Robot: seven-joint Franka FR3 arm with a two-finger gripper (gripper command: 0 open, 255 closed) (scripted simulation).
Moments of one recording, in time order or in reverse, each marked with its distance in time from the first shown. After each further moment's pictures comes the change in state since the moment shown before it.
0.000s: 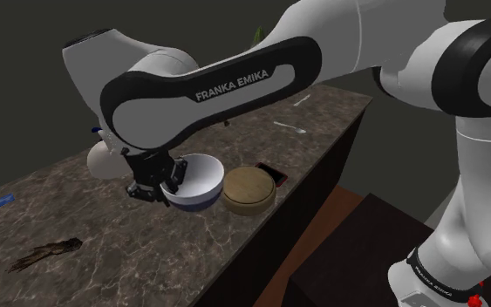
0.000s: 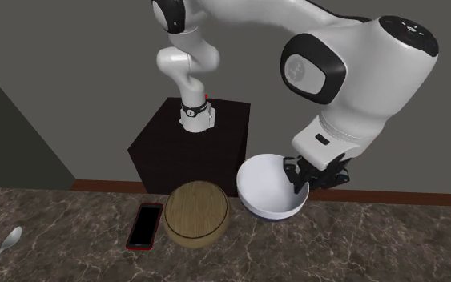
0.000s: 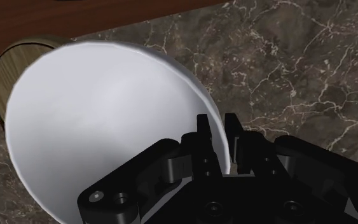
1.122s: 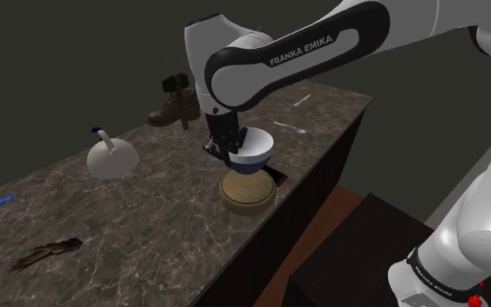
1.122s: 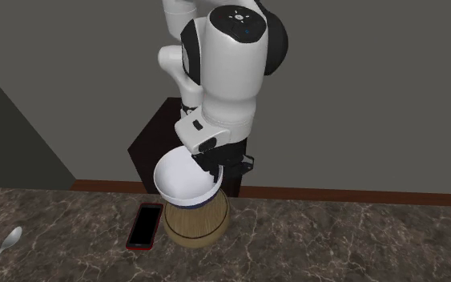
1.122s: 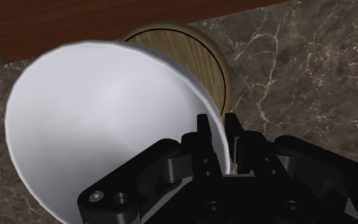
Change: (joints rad) arm -0.295 -0.364 -0.061 -0.462 0.147 0.160 -0.332
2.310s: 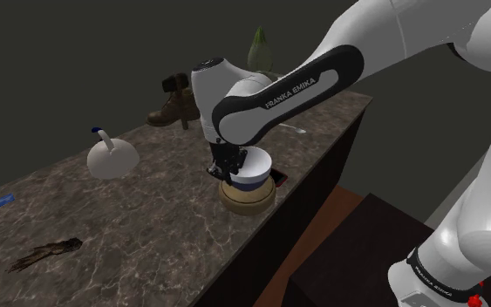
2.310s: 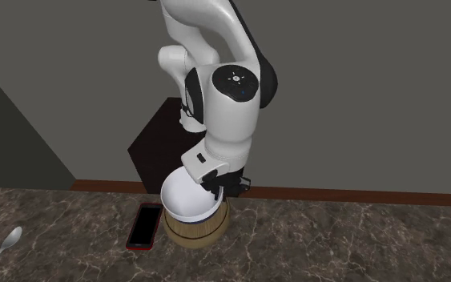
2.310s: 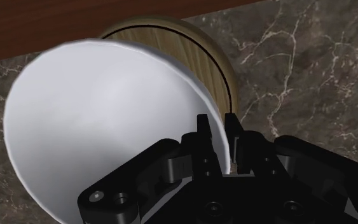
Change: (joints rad) arm 0.007 0.077 -0.009 -0.110 -0.047 0.179 0.037
